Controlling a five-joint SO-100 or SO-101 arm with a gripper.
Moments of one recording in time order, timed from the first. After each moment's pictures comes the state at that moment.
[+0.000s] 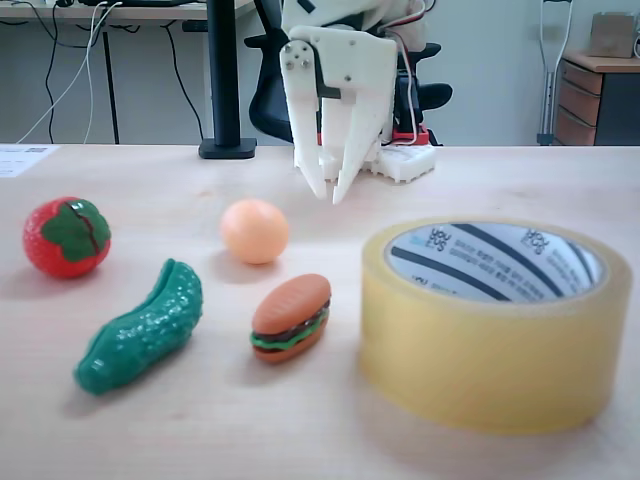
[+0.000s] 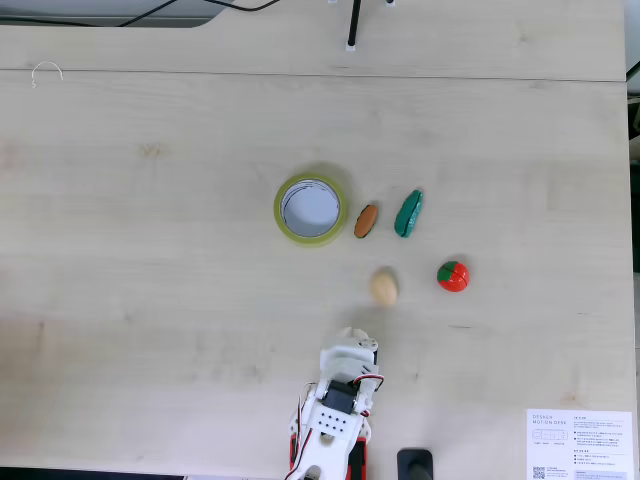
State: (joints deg) arm 14.9 193.3 177.7 79.2 75.0
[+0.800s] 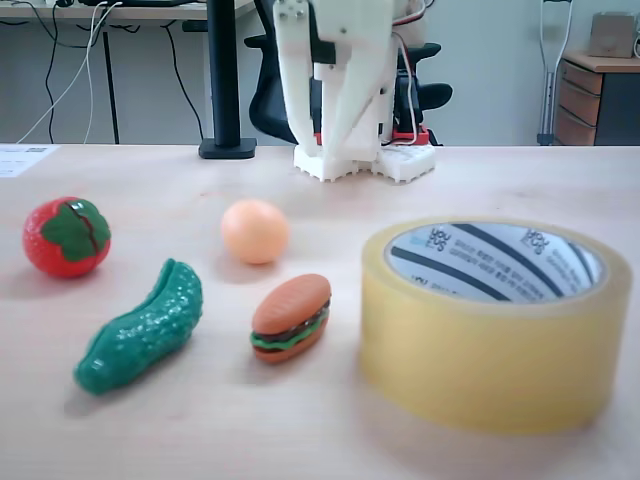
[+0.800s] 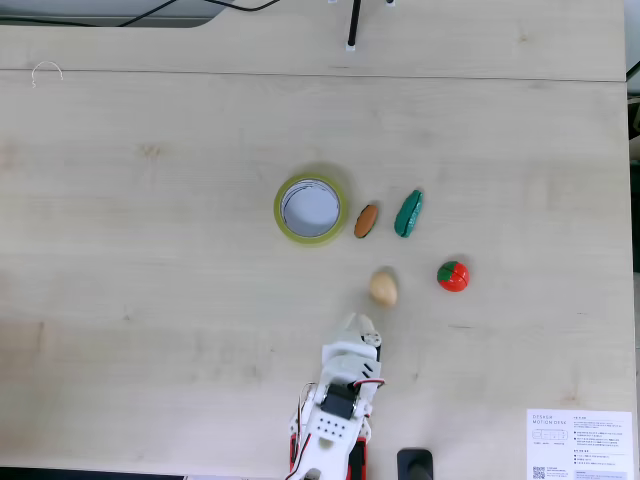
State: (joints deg) arm 14.9 189.8 167.4 71.9 76.0
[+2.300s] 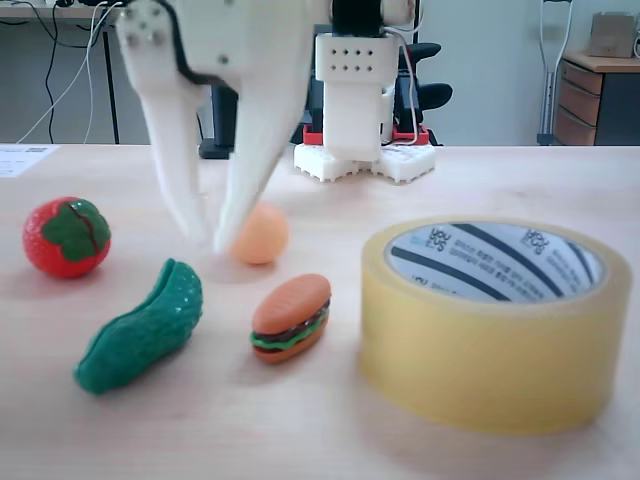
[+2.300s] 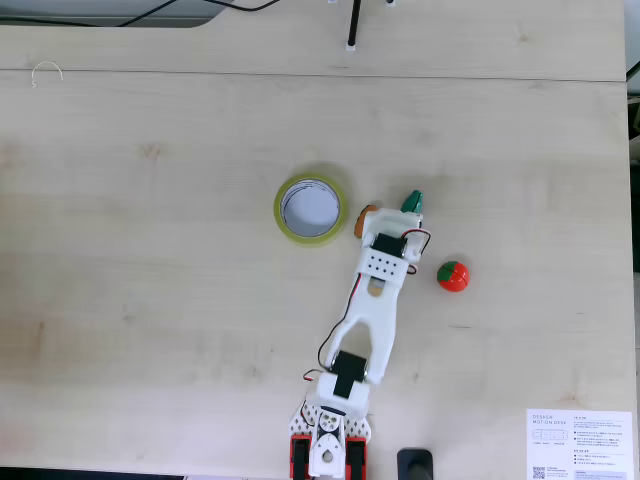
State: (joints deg) arm 13.2 79.1 90.4 52.2 80.1
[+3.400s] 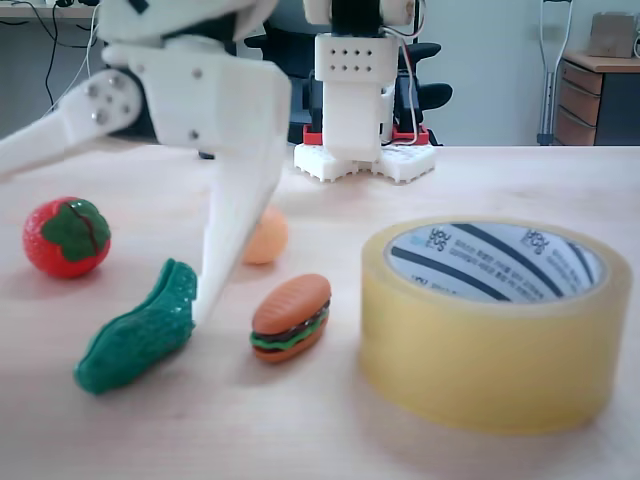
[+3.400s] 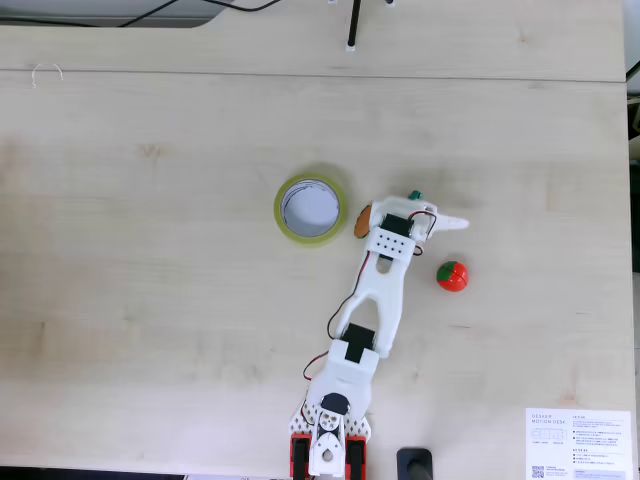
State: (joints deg) arm 13.8 64.6 77.0 55.2 80.4
